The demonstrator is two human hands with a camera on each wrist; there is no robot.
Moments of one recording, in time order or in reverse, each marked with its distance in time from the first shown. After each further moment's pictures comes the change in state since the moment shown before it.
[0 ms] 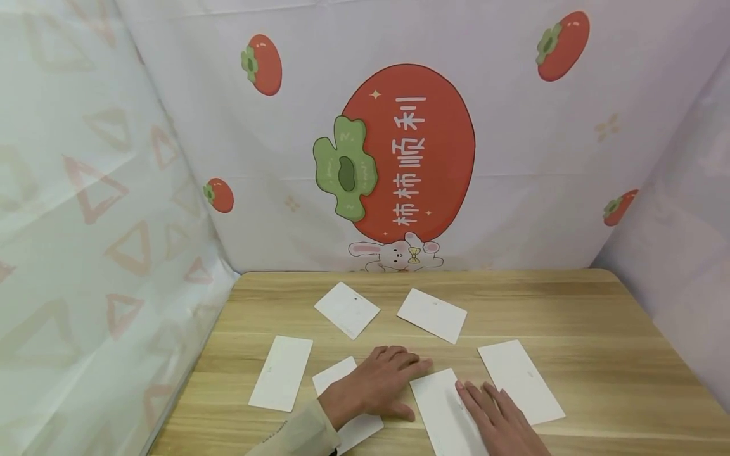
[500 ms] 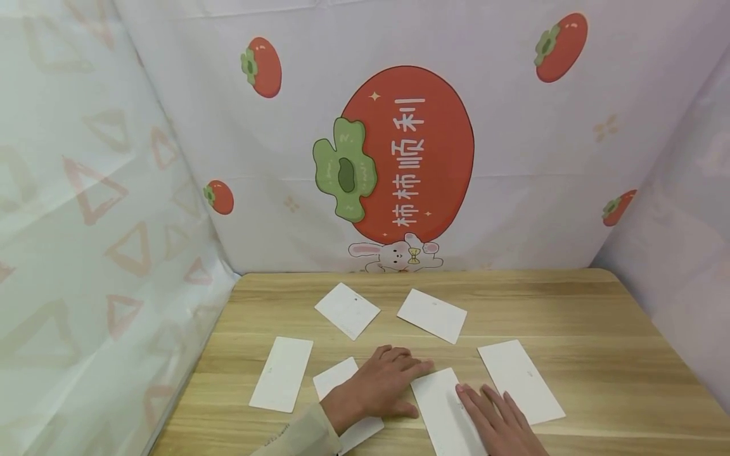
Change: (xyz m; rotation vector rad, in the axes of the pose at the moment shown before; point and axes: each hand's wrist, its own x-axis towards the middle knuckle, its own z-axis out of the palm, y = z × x) left_hand 0.004 0.002 0.006 0.024 0.071 0.017; right_hand -0.003 -0.004 0.002 -0.001 0.035 0.003
